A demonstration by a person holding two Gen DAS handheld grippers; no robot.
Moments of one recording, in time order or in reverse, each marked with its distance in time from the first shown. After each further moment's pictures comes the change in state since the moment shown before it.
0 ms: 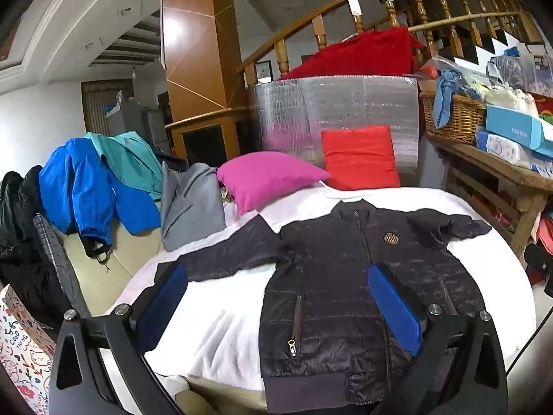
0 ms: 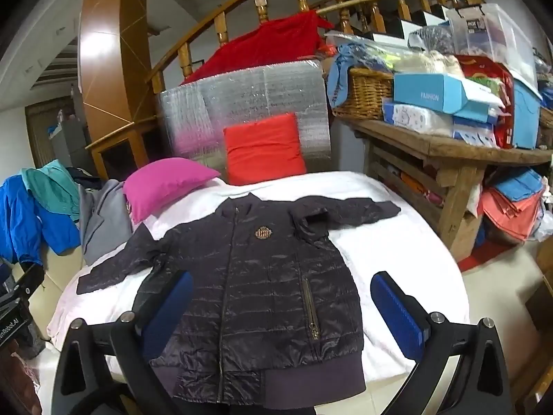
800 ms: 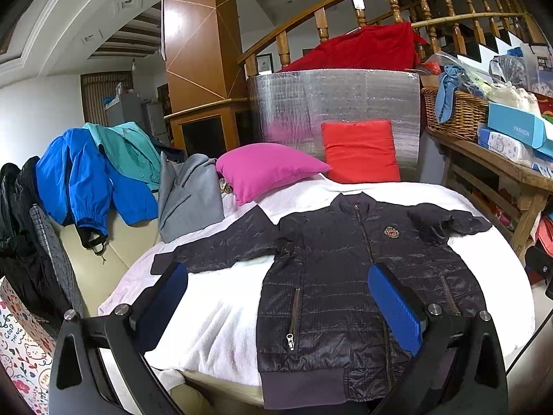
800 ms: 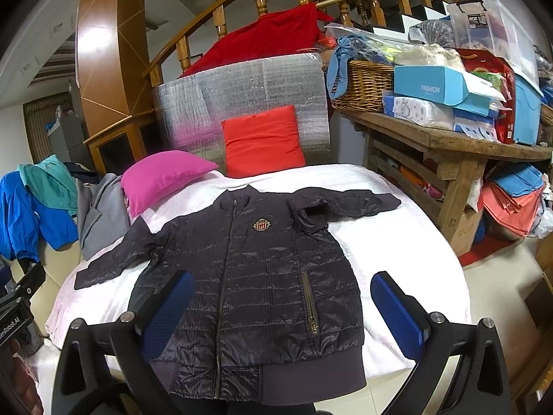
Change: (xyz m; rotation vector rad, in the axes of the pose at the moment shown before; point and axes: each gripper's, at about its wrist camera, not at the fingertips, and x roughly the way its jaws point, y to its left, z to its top) left arm 0.012 0.002 -0.008 -0.019 0.026 -0.001; right arm 0.009 0.020 0.005 -0.027 0.035 -0.028
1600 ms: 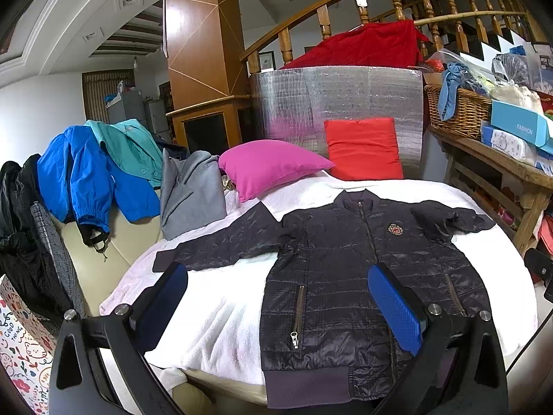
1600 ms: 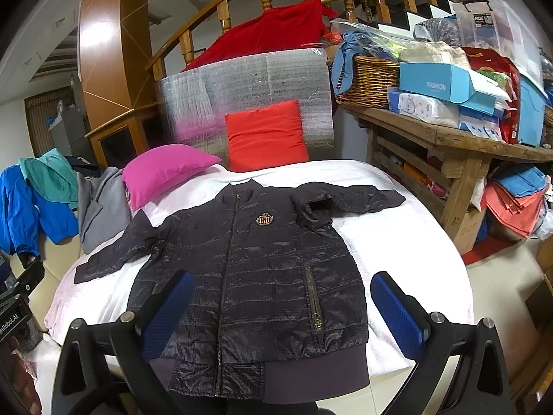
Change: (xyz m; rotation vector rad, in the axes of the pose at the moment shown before) left arm 0.005 0.005 -0.005 -0.001 0.010 0.007; right arm 0.009 0.008 -0.001 -0.014 0.023 0.004
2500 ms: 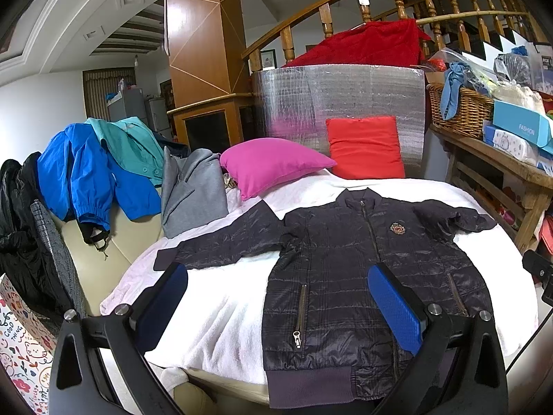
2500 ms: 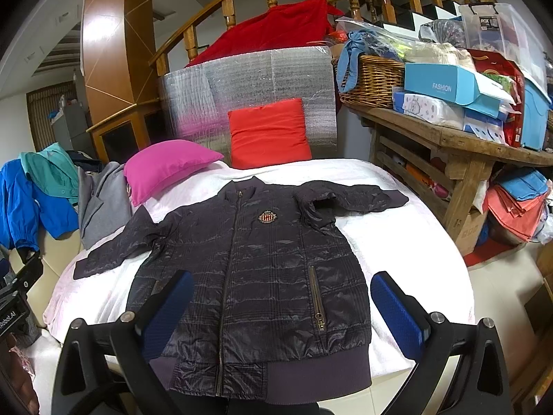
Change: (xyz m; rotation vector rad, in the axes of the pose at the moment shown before) left arm 0.003 0.003 0.000 -0.003 0.008 0.005; right arm 0.006 0.006 0.000 -0.014 0.008 0.001
